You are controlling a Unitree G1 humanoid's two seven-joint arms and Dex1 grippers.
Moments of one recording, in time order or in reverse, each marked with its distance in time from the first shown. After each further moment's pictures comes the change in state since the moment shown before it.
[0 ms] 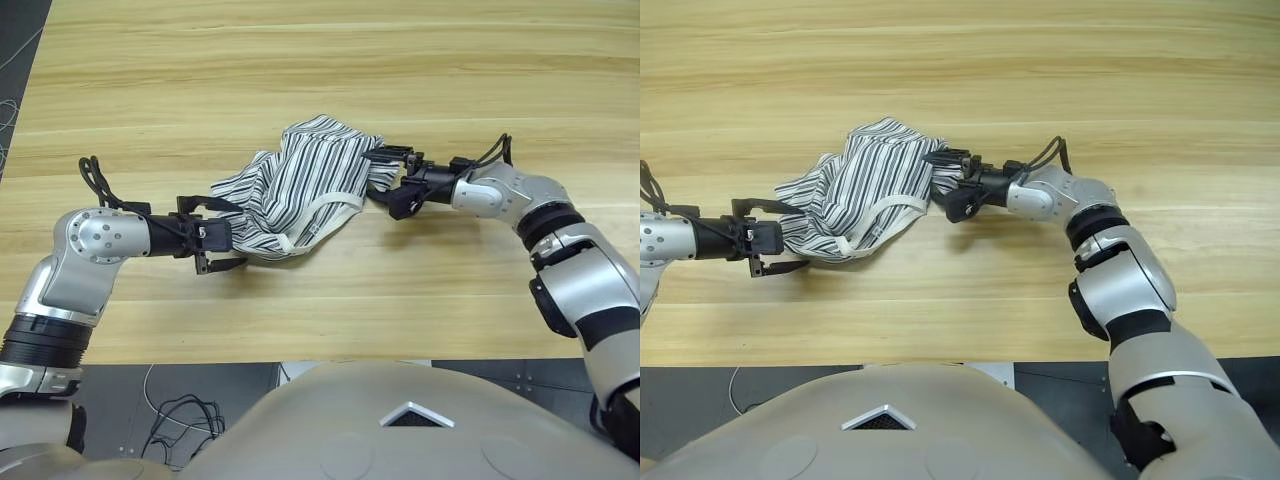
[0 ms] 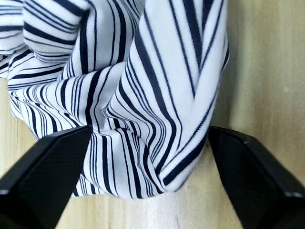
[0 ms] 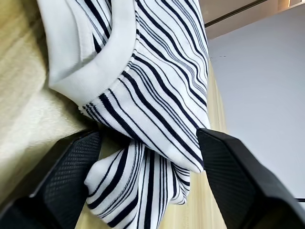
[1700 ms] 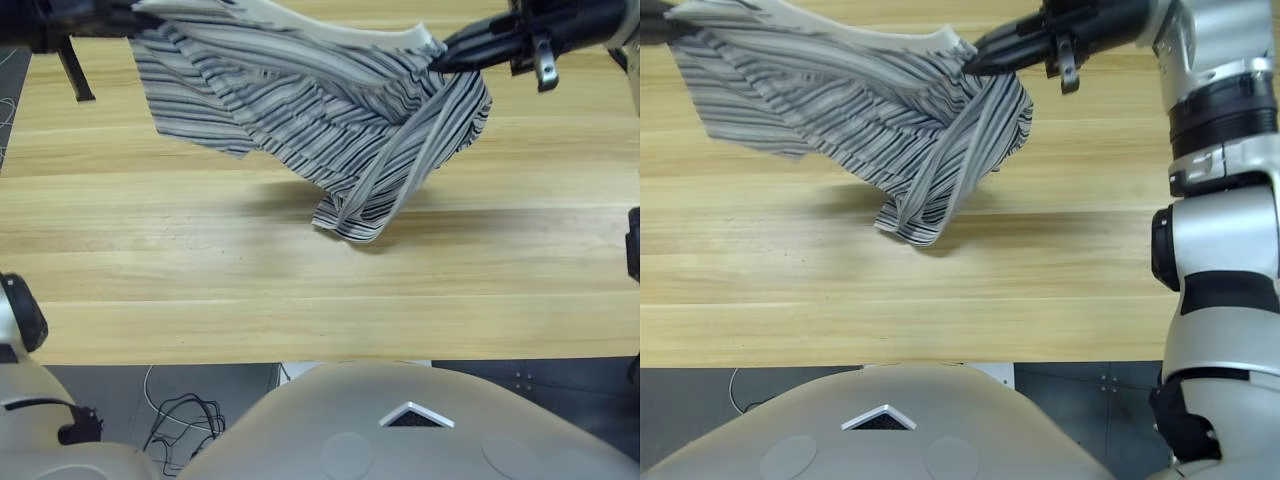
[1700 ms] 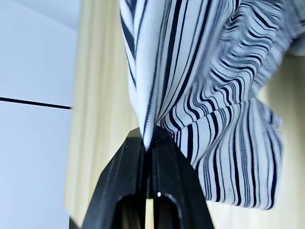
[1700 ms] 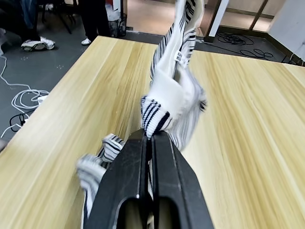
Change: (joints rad) left arm -0.792 0.048 0.073 0.317 -0.118 0.049 -0.207; right arm -0.337 -0.249 -0.198 -0.380 1.260 1.159 1.500
